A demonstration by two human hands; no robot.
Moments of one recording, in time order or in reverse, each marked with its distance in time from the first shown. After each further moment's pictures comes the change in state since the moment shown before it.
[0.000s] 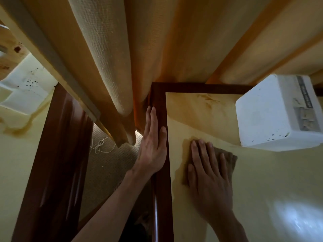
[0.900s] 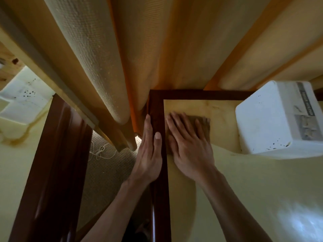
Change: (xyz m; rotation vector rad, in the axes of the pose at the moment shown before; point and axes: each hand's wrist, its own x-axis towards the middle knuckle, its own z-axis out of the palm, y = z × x) left_hand -0.002 0.006 -0.005 -0.144 -0.068 -0.108; right_hand 0.108 -0.017 -0.011 0.039 -0.022 -0.215
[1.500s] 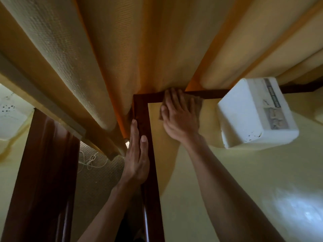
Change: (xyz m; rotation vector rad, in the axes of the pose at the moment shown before) left_hand 0.000 -0.004 0.000 -0.028 0.020 -0.002; right_hand 0.080 0.026 -0.013 0.072 0.041 0.231
